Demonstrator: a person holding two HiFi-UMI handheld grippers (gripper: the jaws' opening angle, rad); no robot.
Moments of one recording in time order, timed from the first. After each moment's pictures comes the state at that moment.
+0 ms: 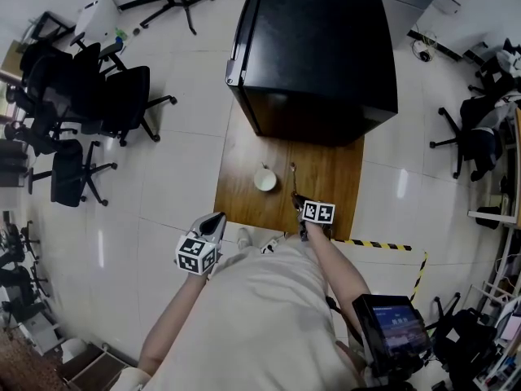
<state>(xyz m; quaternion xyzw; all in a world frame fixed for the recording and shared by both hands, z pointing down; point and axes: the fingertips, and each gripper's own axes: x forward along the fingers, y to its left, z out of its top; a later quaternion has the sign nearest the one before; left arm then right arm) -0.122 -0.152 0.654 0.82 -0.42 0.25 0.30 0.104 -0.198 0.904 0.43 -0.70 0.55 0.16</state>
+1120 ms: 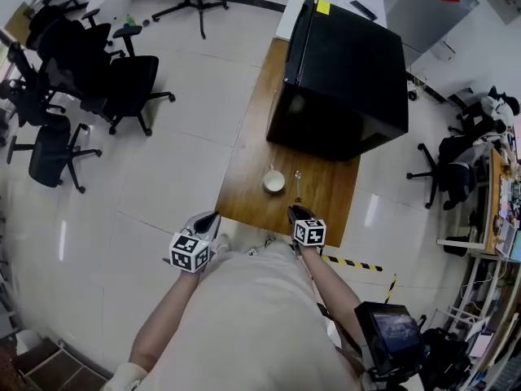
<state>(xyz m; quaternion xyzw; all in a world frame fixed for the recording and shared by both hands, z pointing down) -0.188 -0.124 0.642 0.83 -0.44 0.16 0.30 0.062 -0.175 0.811 0.45 -0.78 0.35 0.25</state>
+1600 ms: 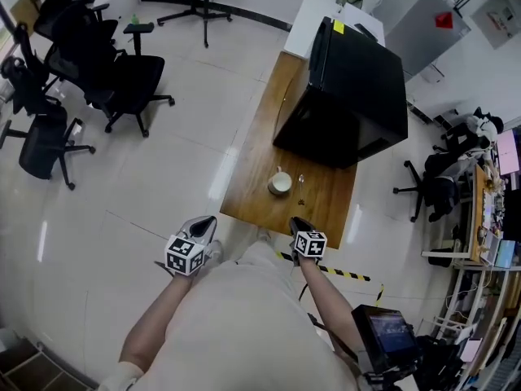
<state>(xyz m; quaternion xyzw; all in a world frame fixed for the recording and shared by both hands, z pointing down) -0.247 -0.078 0.648 0.84 -0.43 0.12 0.29 0.043 -0.129 0.799 0.48 -0.77 0.33 0.25</state>
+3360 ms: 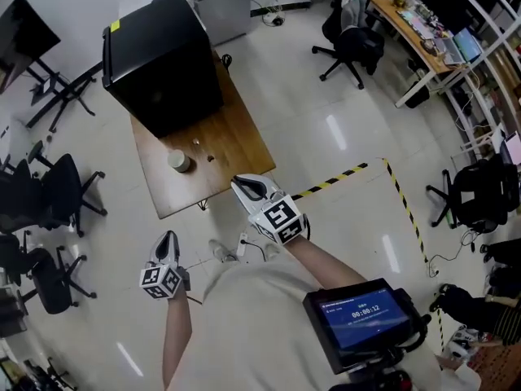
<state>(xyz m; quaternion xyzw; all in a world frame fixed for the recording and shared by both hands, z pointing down) -0.122 0.021 0.591 0.88 -0.38 0.14 0.25 0.117 0.017 0.491 0.56 -0.82 0.11 0.07</state>
